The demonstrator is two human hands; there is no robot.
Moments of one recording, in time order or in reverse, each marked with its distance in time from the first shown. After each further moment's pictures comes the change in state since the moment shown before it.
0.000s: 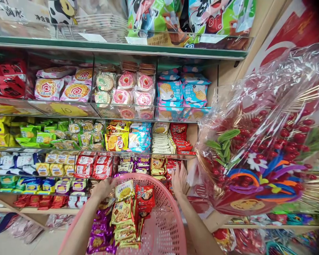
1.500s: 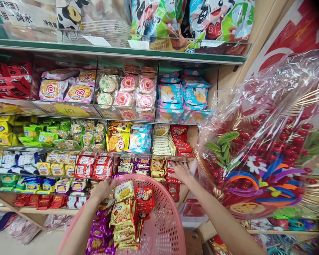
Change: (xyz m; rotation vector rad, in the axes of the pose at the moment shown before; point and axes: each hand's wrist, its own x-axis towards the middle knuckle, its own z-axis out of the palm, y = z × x) left_hand -0.002 -0.001 0.000 -0.009 0.031 -0.006; right_hand 0.085 -0.003 -0.049 -0.199 -0.813 -0.307
